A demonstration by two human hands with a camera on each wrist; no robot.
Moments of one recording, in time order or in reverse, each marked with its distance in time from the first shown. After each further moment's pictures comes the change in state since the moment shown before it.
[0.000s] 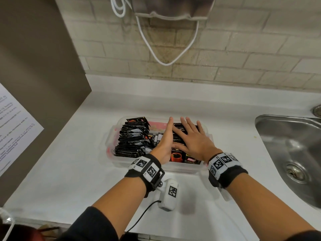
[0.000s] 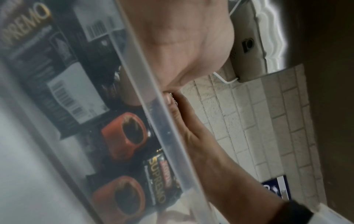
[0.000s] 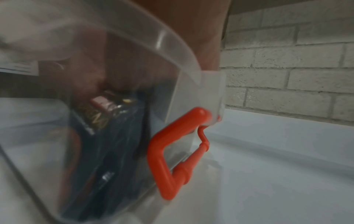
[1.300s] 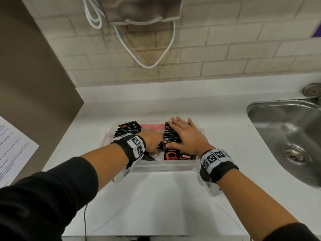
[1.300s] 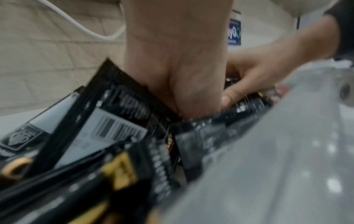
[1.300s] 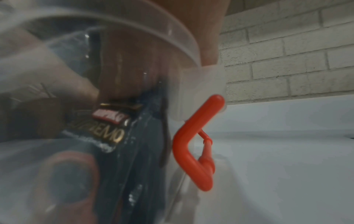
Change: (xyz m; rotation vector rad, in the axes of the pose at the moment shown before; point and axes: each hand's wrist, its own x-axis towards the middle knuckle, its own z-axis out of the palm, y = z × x) left_hand 0.018 0.044 -0.030 2.199 -0.334 0.198; right_hand -0.002 0.006 0.003 0.199 0.149 0.006
